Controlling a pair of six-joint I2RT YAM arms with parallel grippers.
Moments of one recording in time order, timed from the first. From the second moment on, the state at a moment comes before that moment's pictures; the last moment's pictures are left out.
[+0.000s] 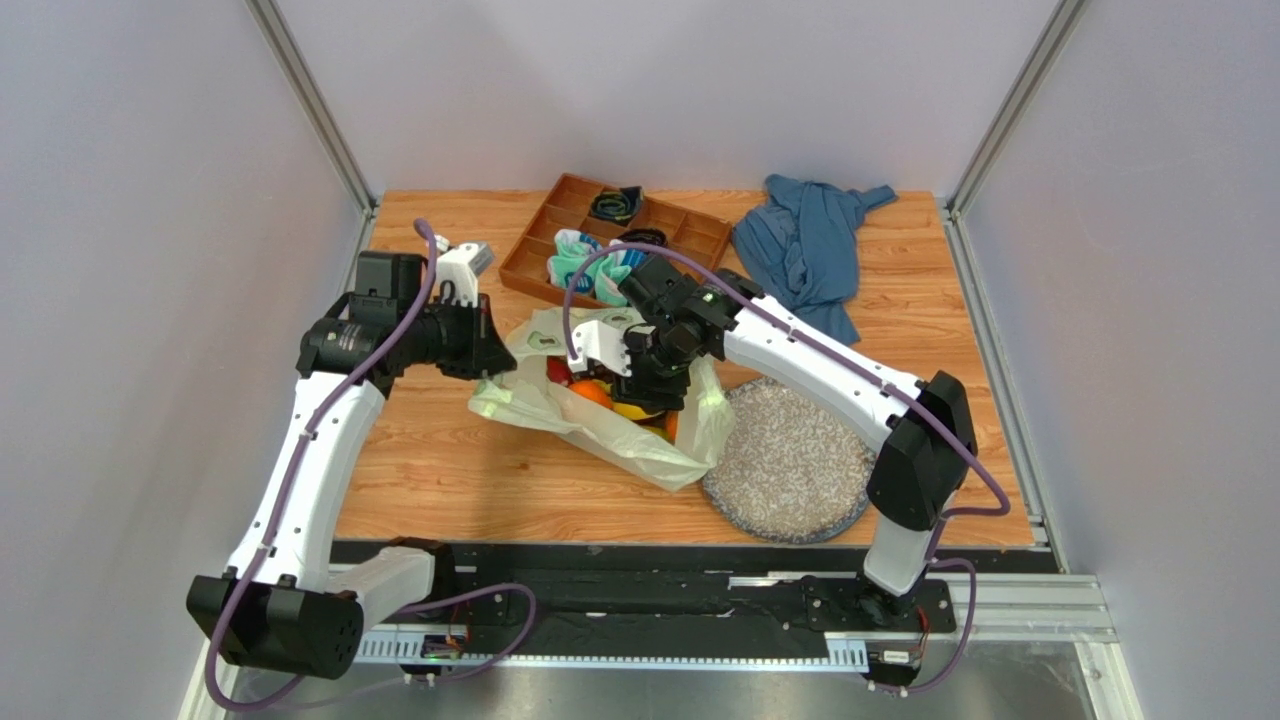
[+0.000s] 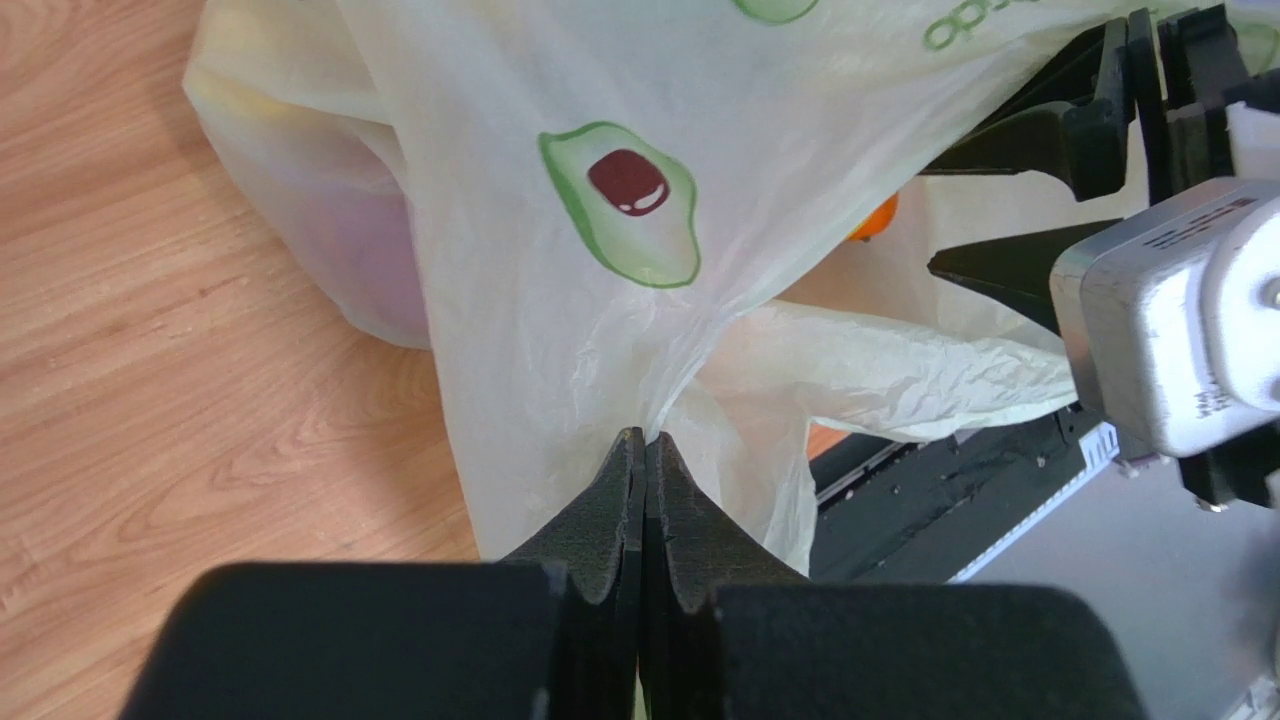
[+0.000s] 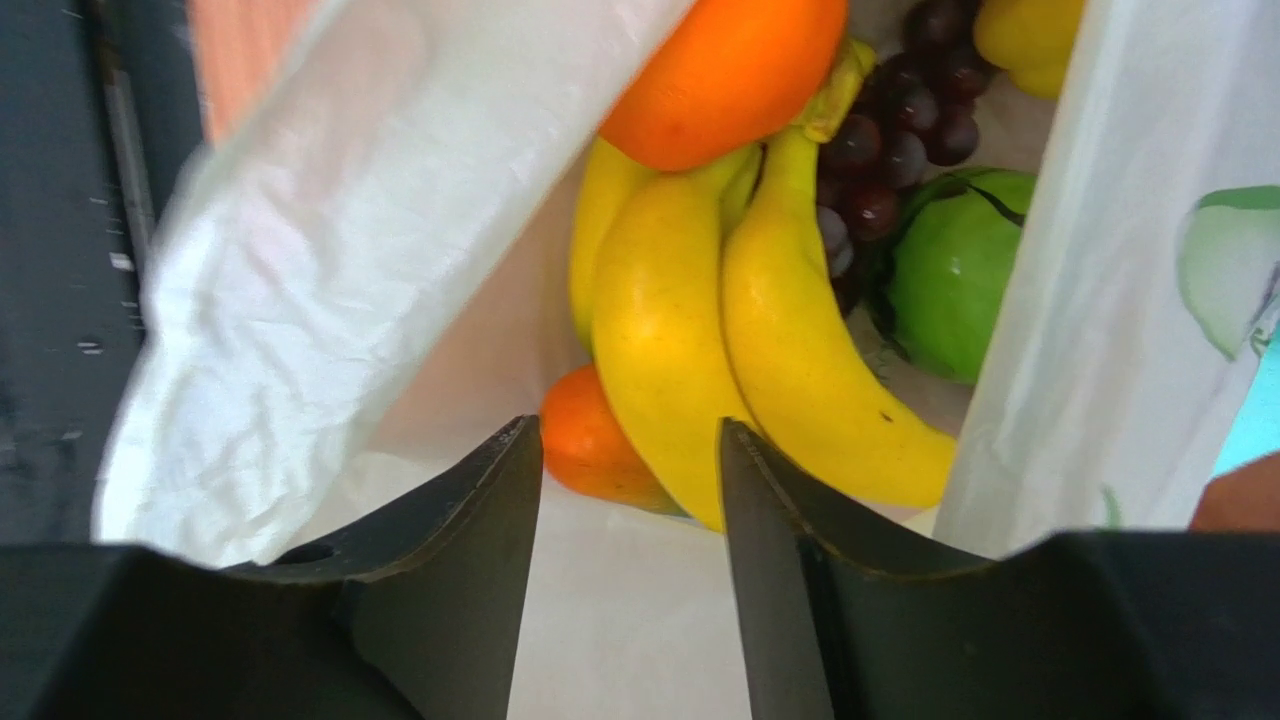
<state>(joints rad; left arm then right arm) -0.12 1.11 1.22 -0.95 0.52 -0.04 0.84 1.79 1.70 -1.05 -0.31 -0.77</state>
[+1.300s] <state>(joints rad) -0.06 1.07 1.19 -0.83 0.65 -0.11 0.83 1.23 1.68 -0.77 -0.20 -0.59</state>
